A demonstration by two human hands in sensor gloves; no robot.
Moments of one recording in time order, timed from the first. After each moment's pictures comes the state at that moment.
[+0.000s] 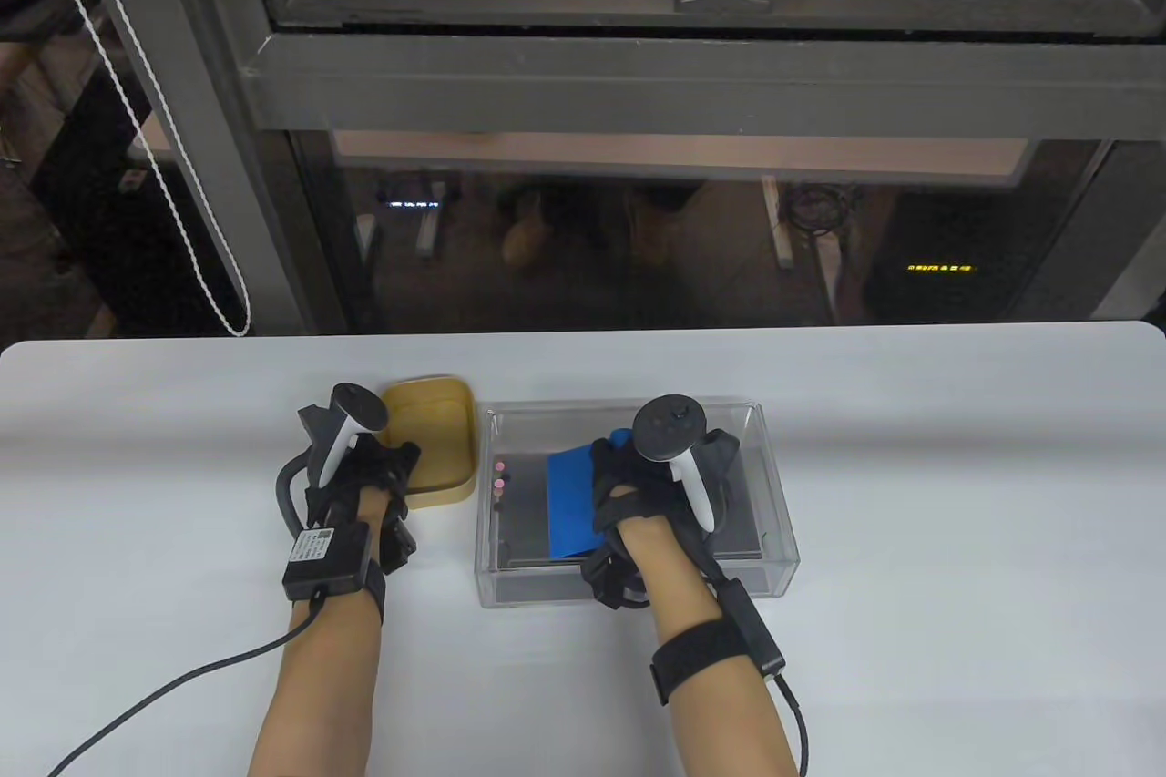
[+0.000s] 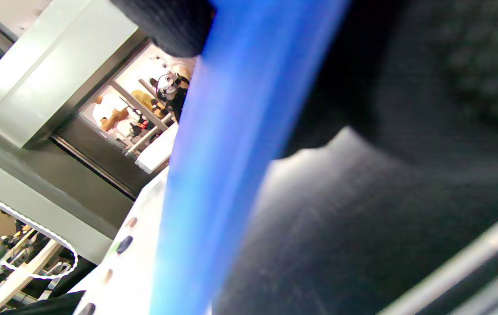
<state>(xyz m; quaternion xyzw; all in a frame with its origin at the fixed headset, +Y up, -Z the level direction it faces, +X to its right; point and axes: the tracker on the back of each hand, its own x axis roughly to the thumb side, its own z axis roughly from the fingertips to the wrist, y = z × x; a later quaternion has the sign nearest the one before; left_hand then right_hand) -0.276 -0.772 -0.505 -0.19 0.23 0.15 0.94 0.064 -0.682 -0.430 -0.10 0.07 0.93 0.35</state>
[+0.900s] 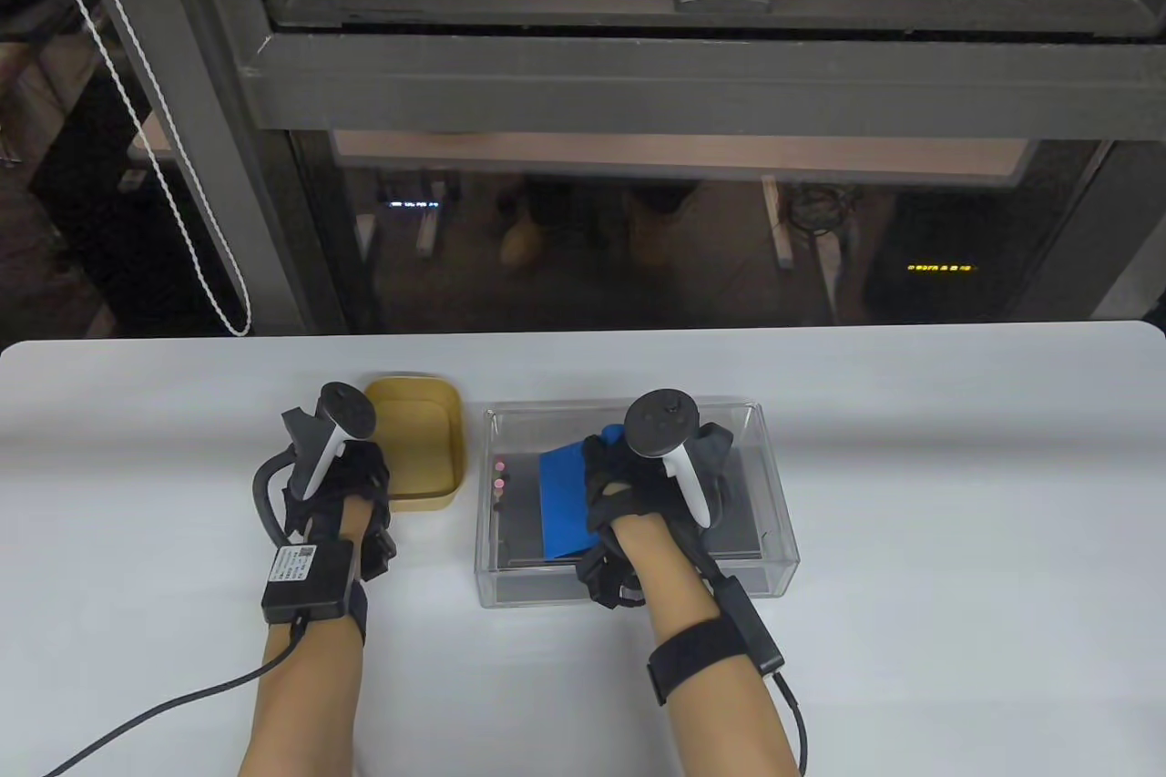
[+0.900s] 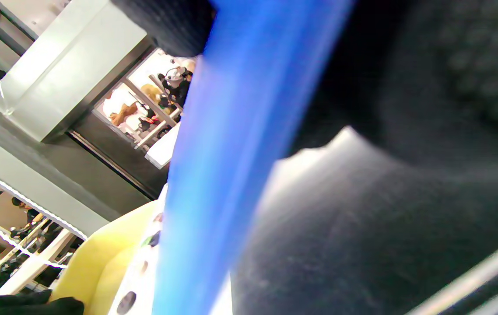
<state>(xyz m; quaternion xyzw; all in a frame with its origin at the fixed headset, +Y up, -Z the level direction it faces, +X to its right) -0.285 -0.727 -0.470 -0.09 0.21 0.12 0.97 0.056 -0.669 -0.428 -0.09 0.08 0.93 0.35</state>
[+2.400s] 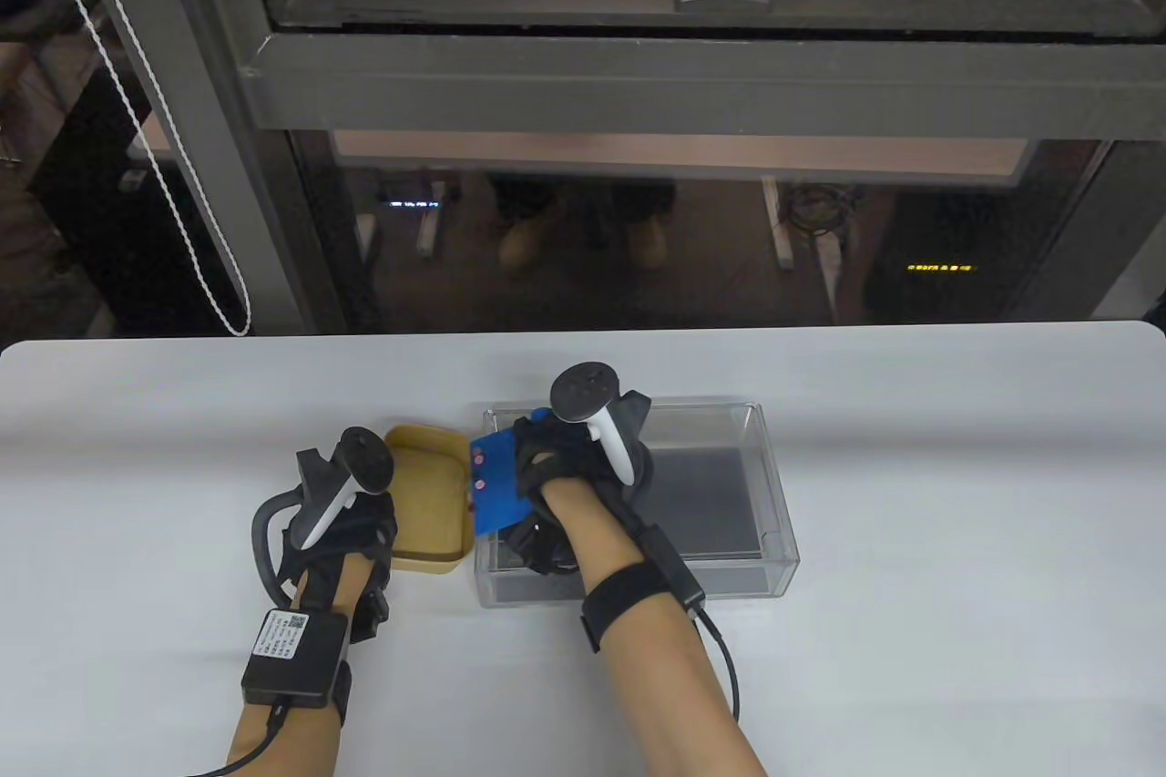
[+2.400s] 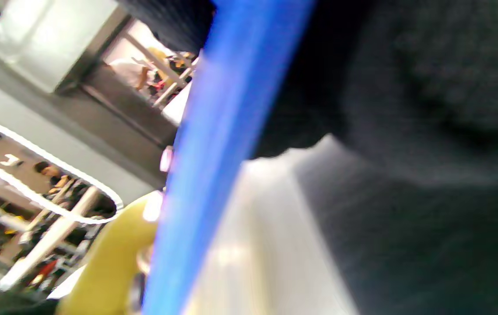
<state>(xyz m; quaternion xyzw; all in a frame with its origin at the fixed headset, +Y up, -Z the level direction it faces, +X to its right) -0.261 -0.725 -0.419 -0.12 0.14 0.09 0.98 -0.031 -0.688 -0.469 -0.04 0.13 0.91 0.38</state>
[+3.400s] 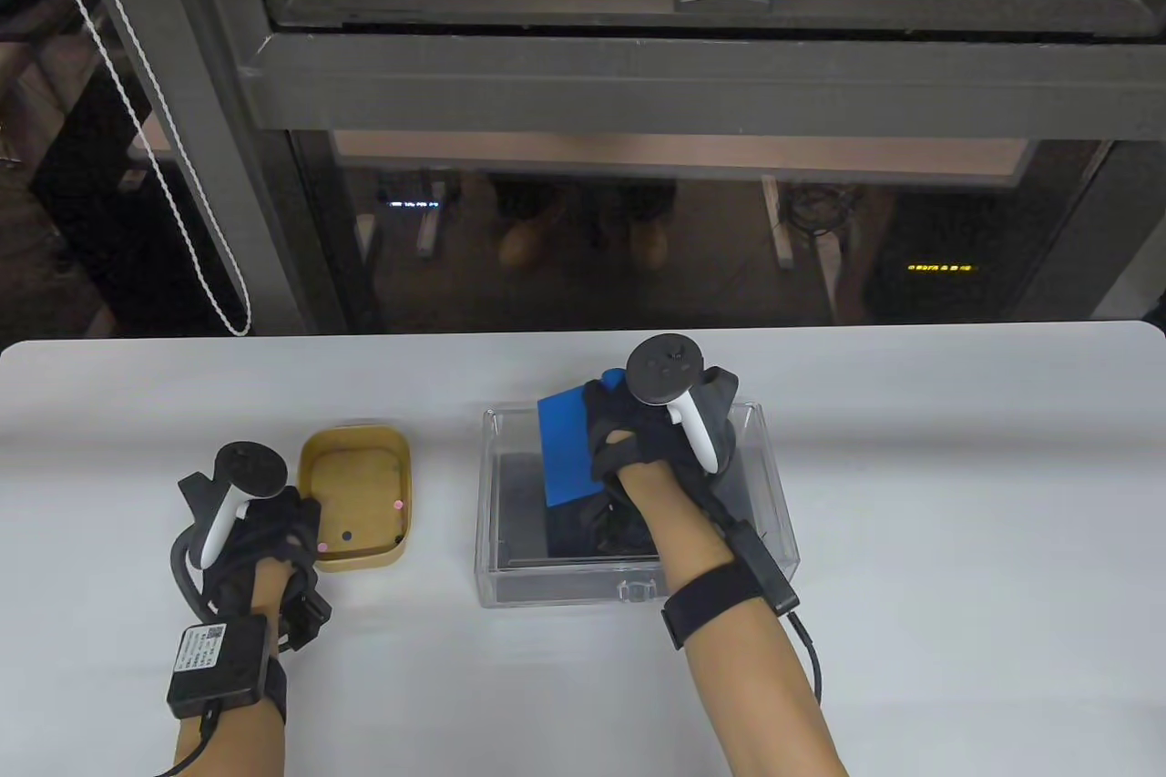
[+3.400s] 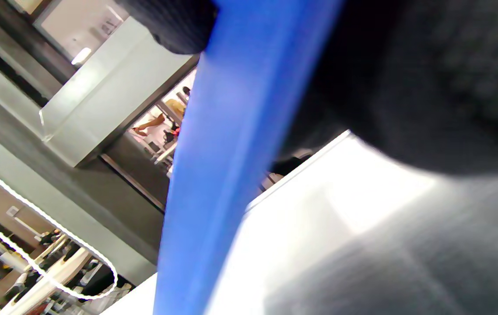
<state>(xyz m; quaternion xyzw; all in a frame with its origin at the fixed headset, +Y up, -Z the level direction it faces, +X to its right) -0.357 -0.749 -0.410 -0.17 0.23 0.22 0.93 0.069 -0.624 -0.454 -0.06 0.04 0.94 0.35</state>
